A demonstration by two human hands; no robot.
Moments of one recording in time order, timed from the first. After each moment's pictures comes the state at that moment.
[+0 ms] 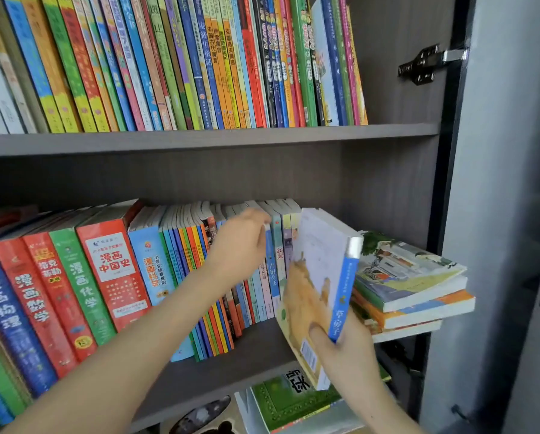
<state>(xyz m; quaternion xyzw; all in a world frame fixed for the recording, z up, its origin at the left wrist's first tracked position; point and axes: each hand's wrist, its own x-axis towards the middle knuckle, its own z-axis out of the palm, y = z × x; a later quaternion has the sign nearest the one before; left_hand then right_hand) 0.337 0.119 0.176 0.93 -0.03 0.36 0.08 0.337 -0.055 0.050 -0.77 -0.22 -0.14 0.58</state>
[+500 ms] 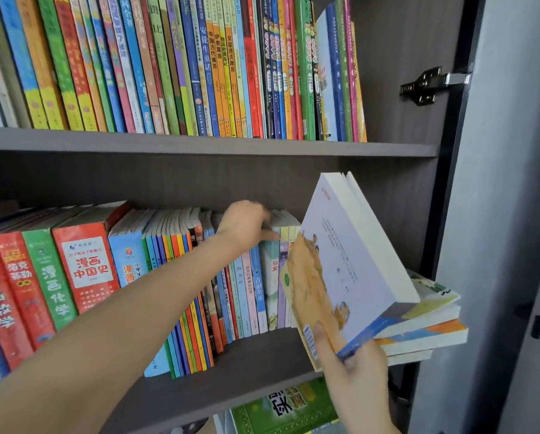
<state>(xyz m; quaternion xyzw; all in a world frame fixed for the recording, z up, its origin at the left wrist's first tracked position) 0.431 0.137 0.205 0.96 0.02 0.27 -0.08 0.351 -0.071 0.057 -0.74 -0.19 -0.24 0.60</state>
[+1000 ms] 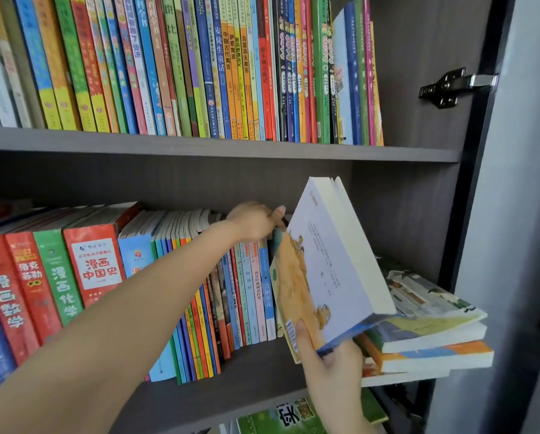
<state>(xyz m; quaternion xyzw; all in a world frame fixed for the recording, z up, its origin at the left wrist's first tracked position) 0.428 0.142 0.221 0.98 0.04 0.17 0.12 0.363 -0.026 0.053 -0.70 -0.20 -0.26 0.64</state>
